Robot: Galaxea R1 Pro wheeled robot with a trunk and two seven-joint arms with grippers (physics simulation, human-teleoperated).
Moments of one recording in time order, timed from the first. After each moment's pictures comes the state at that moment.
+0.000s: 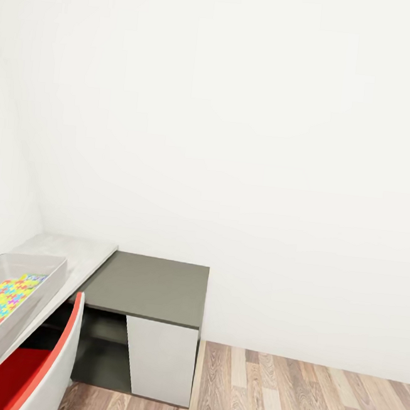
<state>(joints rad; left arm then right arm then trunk) -0.16 0.02 -0.18 -0.05 0.16 0.08 0.03 0.03 -0.05 -0.17 -0.09 -0.01 -0.01 -0.03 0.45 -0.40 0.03</state>
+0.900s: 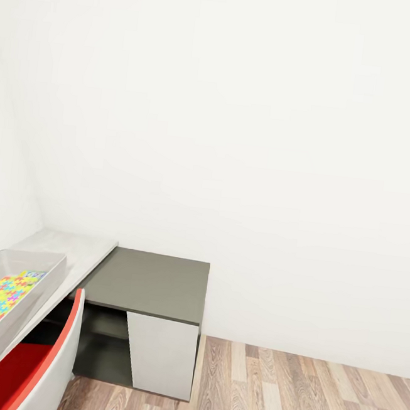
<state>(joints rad) -0.12 0.03 -0.18 -0.05 0.16 0.01 0.03 0.03 -0.06 -0.17 -0.09 -0.01 -0.08 -0.03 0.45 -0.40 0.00</state>
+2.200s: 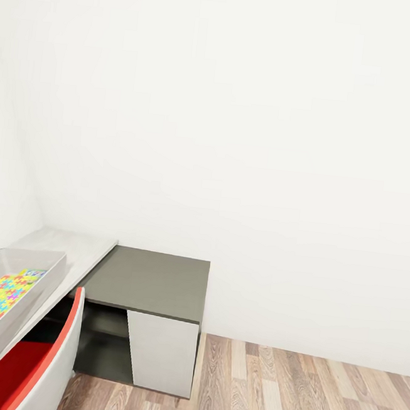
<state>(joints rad) -0.11 0.02 -0.18 -0.05 0.16 0.01 0.03 0.03 -0.05 -0.17 -0.09 -0.01 -0.08 -0.03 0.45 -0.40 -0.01</state>
